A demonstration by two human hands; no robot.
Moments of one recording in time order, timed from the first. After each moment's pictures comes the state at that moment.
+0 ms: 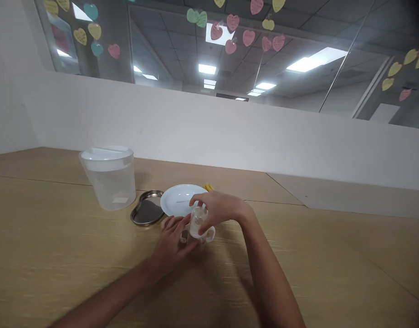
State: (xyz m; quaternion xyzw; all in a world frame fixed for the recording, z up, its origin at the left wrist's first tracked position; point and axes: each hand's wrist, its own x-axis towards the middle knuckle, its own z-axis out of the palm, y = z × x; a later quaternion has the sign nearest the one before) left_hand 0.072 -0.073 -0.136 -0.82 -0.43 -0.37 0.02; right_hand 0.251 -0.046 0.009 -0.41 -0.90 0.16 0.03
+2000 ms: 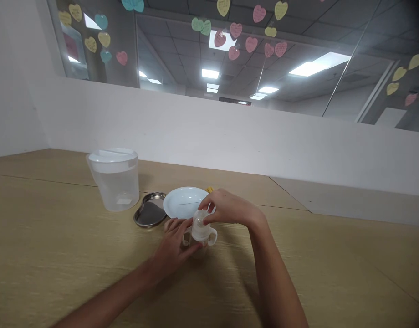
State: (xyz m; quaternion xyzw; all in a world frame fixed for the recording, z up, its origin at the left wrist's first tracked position) left_hand 0.072 -0.075 -0.133 -0.82 -0.44 -0.37 -0.01; right_hand 0.255 -0.056 0.017 -0.42 -0.89 0.15 0.08
